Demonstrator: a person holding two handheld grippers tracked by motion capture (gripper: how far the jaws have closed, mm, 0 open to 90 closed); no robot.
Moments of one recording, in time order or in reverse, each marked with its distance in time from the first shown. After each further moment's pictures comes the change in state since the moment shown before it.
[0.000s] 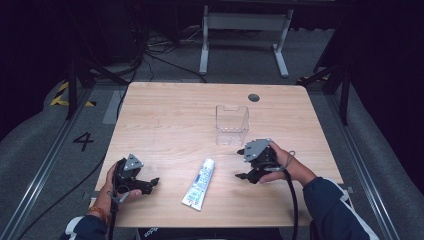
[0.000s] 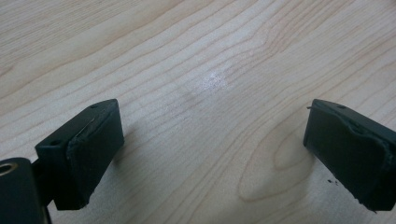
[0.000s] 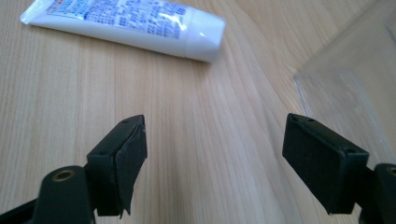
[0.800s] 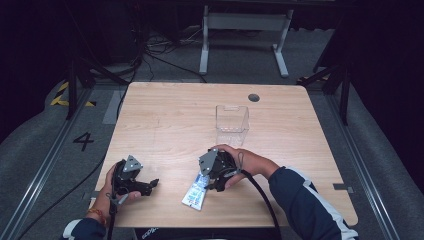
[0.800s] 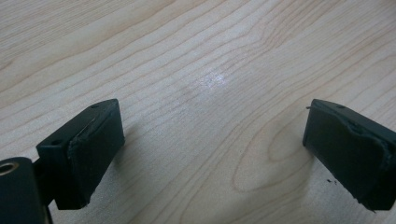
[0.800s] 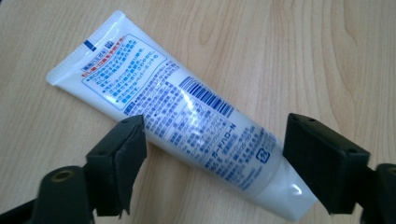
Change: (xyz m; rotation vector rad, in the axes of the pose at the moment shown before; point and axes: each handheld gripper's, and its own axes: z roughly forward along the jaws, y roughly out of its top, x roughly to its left) left arm -0.001 -0.002 -0.001 -0.008 0.000 0.007; right arm 0.023 0.084 0.076 0.099 0.180 -0.299
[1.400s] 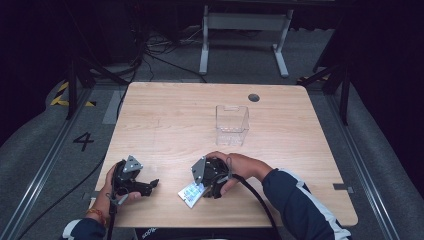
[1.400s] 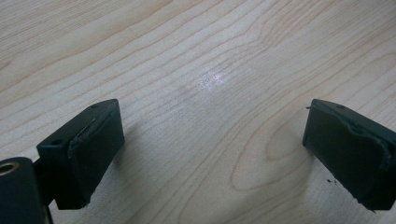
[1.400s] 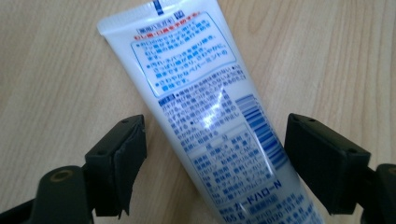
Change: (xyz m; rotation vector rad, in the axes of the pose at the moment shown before) left arm 0.000 0.000 -0.001 0.000 0.000 0.020; right arm 0.008 0.011 0.025 0.092 0.109 -0.047
